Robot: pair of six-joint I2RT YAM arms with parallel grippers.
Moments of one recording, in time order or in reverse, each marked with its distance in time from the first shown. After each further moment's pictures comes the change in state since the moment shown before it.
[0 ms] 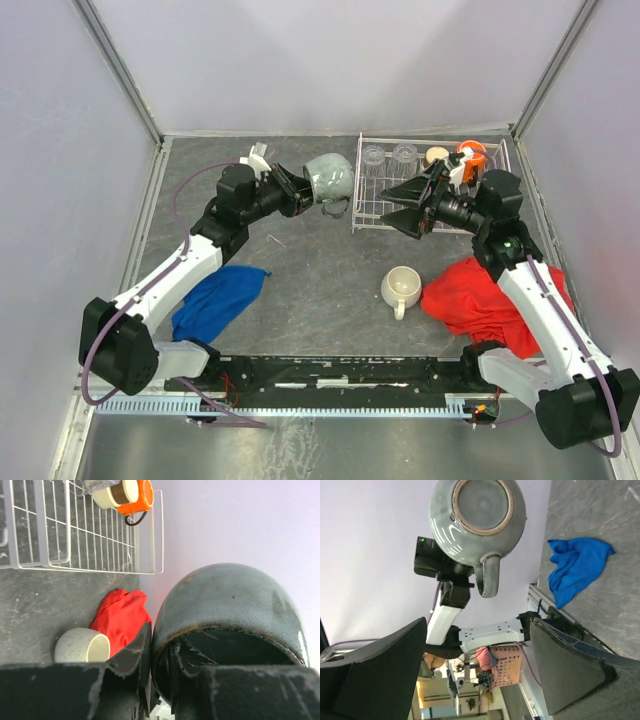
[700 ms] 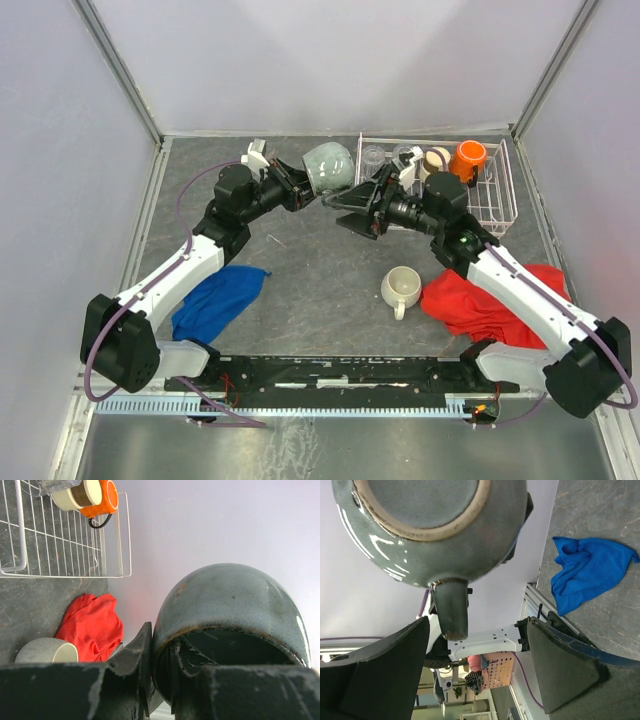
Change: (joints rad) left arm 0.000 0.021 -0.039 0.216 0.040 -0.156; right arm 0.340 0.142 0.029 0.156 0.277 0.014
